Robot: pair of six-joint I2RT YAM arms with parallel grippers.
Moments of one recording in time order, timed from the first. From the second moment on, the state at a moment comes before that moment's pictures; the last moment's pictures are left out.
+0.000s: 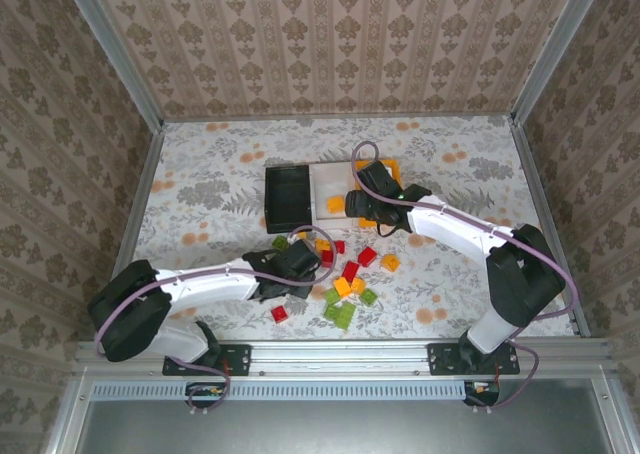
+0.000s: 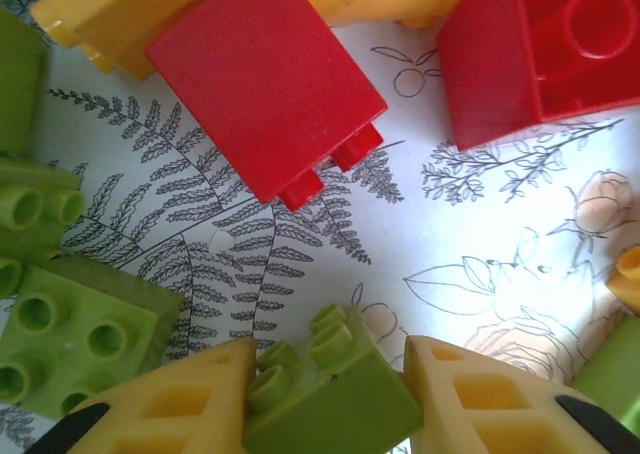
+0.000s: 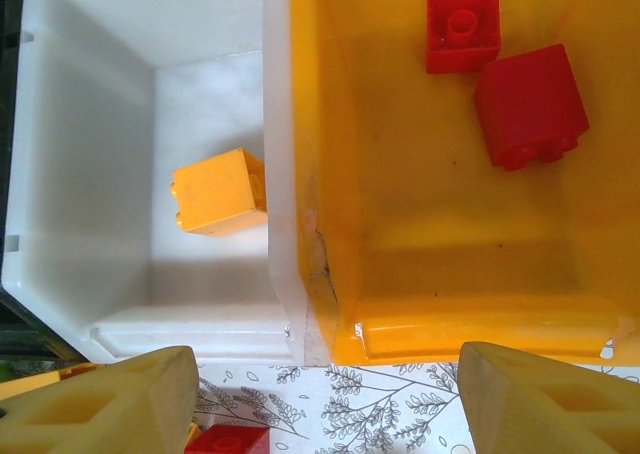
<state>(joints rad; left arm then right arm) -1.03 1.36 0.64 -0.42 -0.19 -0.56 0.60 1.61 1.15 -0.47 0.21 0.63</state>
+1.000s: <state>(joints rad) -0.60 1.72 1.25 -0.50 -0.19 -0.38 0.60 1.41 0.97 -0.48 0.20 0.66</state>
